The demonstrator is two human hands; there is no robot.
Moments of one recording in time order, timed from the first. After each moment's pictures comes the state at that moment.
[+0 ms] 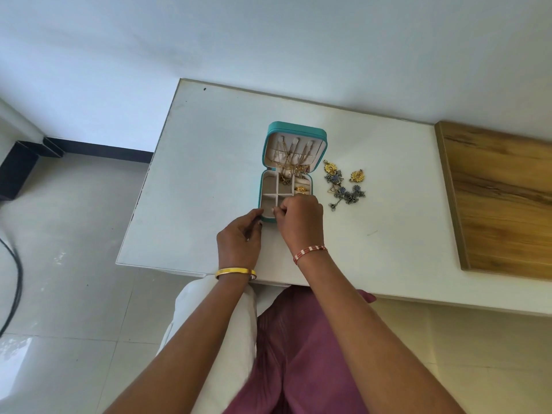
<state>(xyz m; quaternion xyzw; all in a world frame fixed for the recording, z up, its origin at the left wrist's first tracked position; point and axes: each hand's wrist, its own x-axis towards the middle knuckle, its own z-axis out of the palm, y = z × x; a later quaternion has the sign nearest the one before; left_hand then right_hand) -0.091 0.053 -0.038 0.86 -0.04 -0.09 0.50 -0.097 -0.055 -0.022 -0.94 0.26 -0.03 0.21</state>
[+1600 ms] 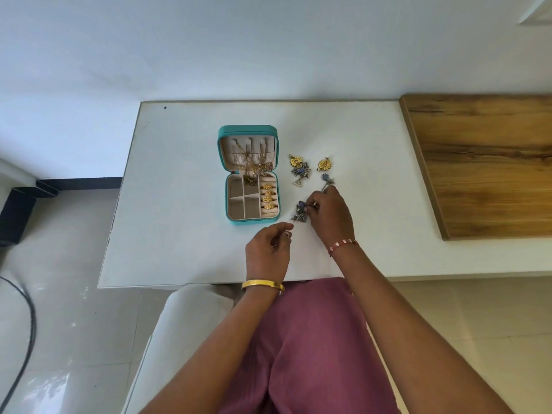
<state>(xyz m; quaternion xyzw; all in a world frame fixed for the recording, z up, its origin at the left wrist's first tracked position) -0.148 -0.012 -0.018 0.82 -0.05 -0.20 0.53 -0.154 -0.147 -0.040 -0.91 0.32 -0.06 0.26</state>
